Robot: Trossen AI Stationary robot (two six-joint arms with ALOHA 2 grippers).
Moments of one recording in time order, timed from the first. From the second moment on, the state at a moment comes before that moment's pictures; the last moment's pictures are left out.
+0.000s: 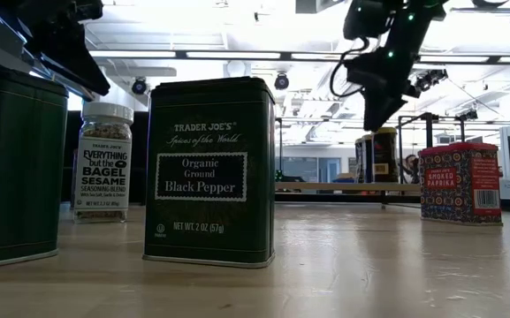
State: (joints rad) left arm -0.39 0.85 0.70 -0.81 -0.69 -0.66; right arm -0.39 1.33 1.05 -0.87 0.34 0.37
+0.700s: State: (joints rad) left arm -0.39 0.85 0.70 -0.84 -0.34 -0.63; right arm -0.27 1.29 1.05 -0.52 0.41 0.20
